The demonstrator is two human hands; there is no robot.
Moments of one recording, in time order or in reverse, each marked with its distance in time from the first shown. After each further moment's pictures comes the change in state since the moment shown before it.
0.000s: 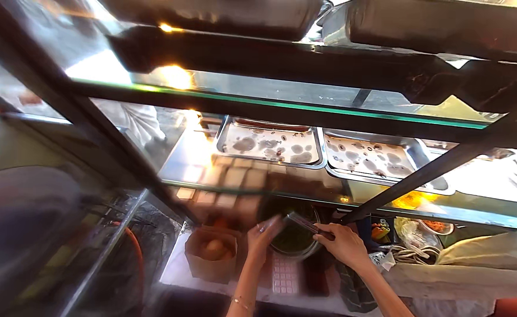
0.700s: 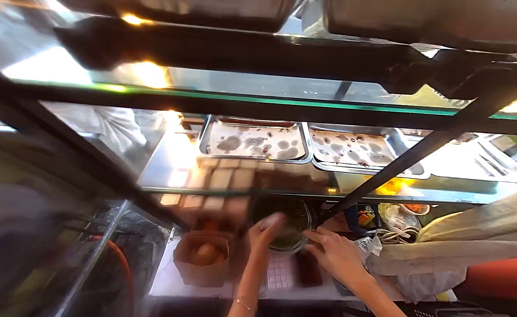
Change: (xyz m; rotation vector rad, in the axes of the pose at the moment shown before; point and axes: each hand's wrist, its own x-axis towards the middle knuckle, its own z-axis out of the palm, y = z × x) left_hand -0.009 -0.008 0.024 0.012 -0.073 0.011; right_hand -0.050 -0.020 0.005 -0.183 0.026 -0.083
